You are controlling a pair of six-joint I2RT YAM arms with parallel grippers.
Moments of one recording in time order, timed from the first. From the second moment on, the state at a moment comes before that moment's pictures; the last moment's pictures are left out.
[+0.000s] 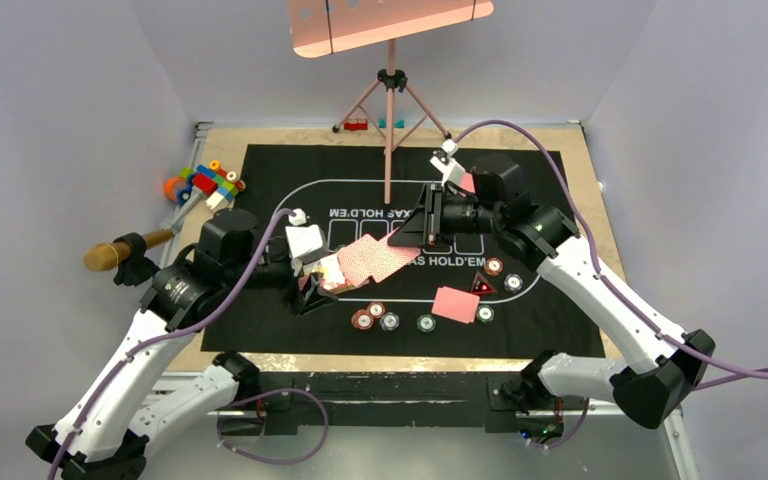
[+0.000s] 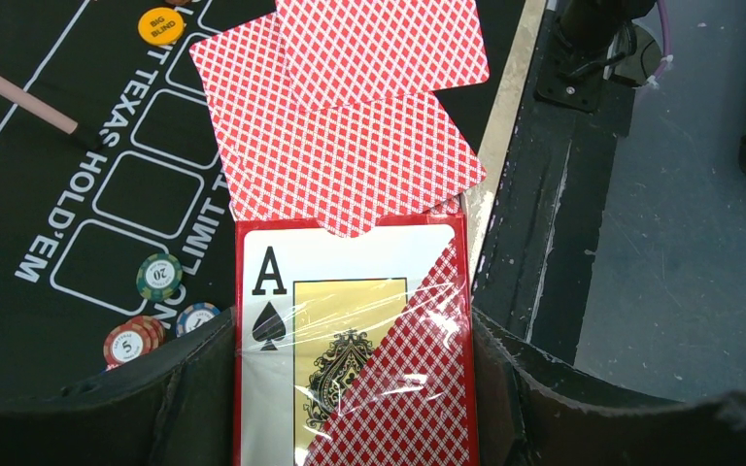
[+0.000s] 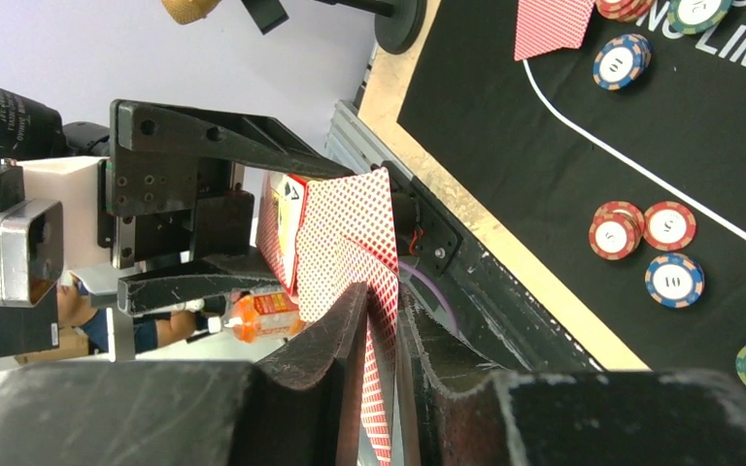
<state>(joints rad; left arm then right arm) -0.55 0.79 1.05 -0.82 0.62 0.29 0.64 1.21 1.26 -0.52 -0.58 0.85</state>
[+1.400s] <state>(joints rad) -0.55 0.76 1.08 -0.84 0.64 0.29 0.42 1.52 1.51 -0.61 -0.24 0.49</state>
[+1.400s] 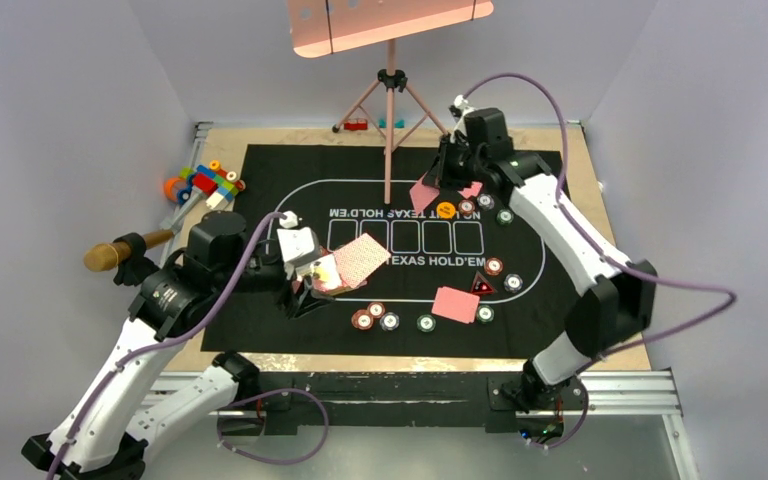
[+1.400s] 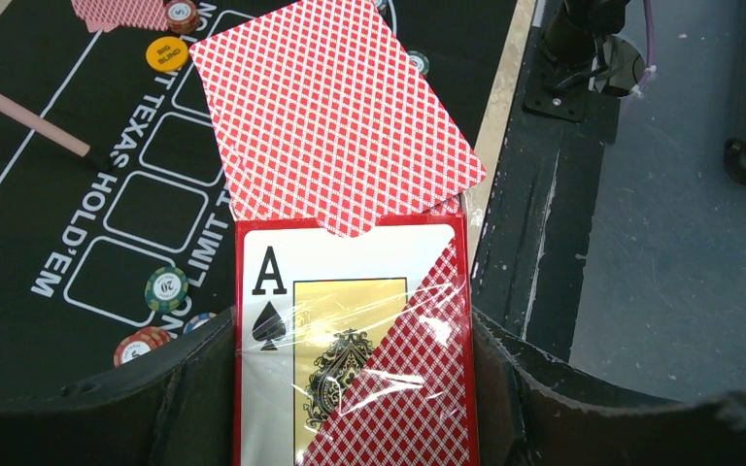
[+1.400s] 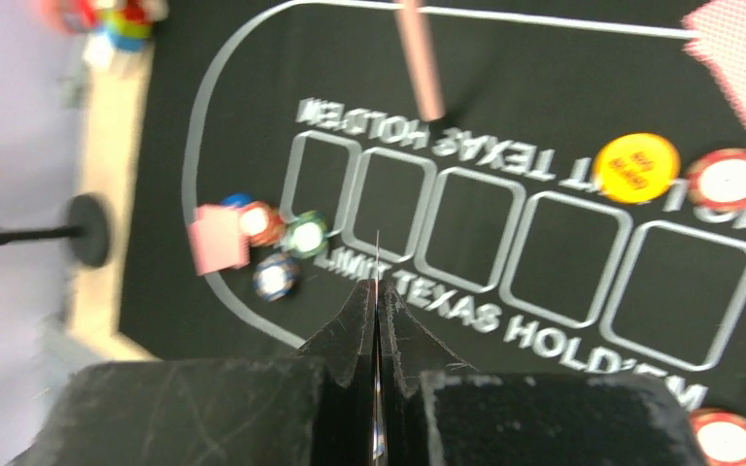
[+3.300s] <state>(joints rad) -0.55 0.77 1.19 -0.88 0.73 0.26 0.91 2.17 1.54 -0.32 0.63 0.13</state>
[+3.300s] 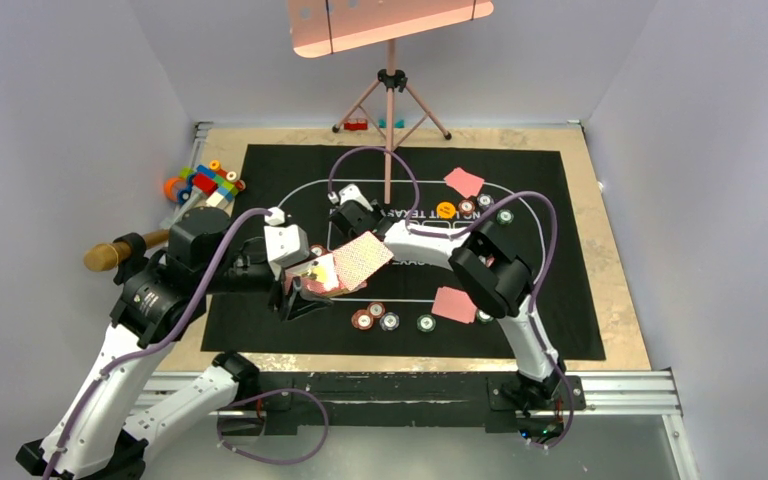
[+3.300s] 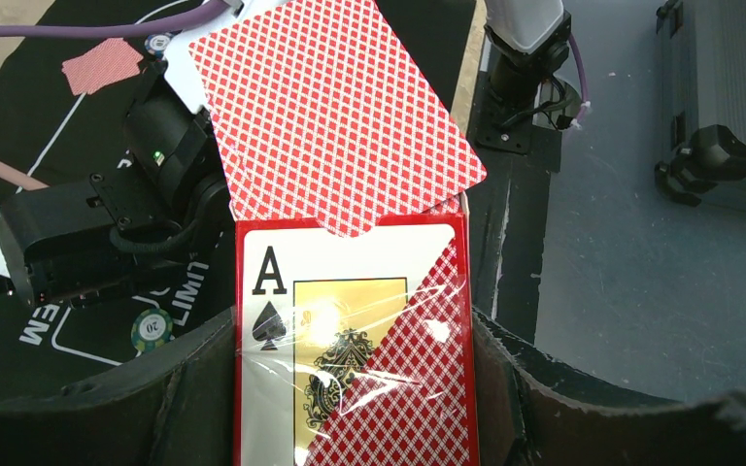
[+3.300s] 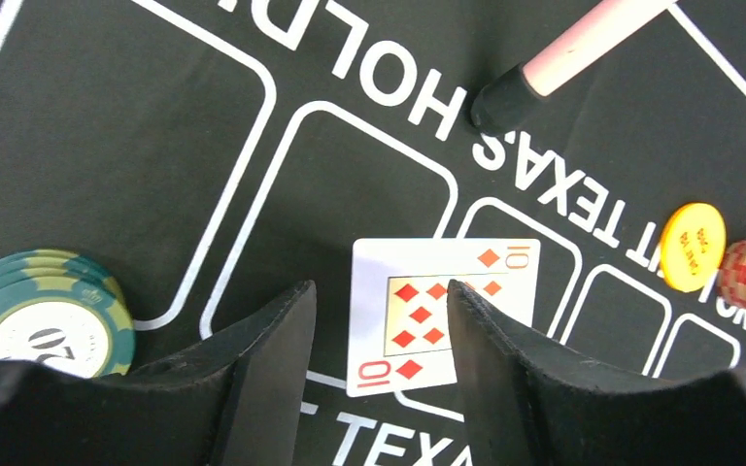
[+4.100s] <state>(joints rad) -0.55 0.76 1.19 -0.88 0.73 0.26 0.57 1.65 1.45 -0.47 -0.03 0.42</state>
